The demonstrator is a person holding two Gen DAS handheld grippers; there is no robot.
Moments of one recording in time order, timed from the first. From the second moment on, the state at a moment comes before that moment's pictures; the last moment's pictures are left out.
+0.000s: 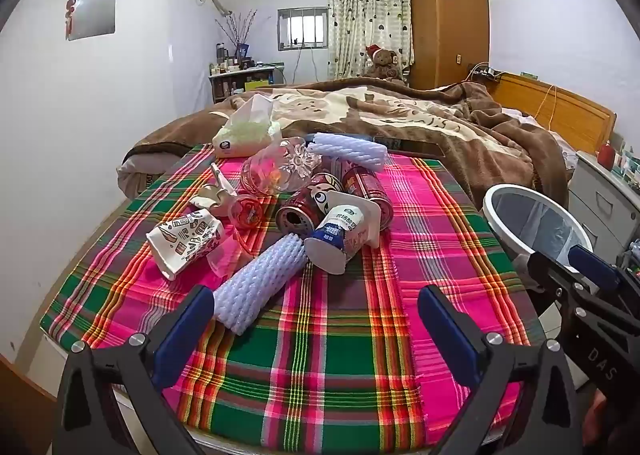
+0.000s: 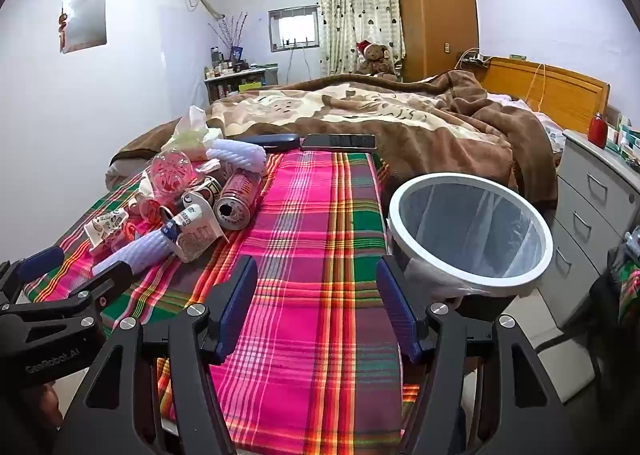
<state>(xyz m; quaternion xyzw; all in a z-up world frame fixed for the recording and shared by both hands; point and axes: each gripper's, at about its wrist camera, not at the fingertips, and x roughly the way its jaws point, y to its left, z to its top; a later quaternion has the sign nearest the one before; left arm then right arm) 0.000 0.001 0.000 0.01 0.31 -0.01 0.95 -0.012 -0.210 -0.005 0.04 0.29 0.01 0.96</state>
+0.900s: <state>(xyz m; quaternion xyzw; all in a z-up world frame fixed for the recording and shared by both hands) -0.002 0.005 0.001 0.01 0.31 0.00 0.95 -0.014 -0.205 -0.001 0.03 0.28 -0.01 0.96</state>
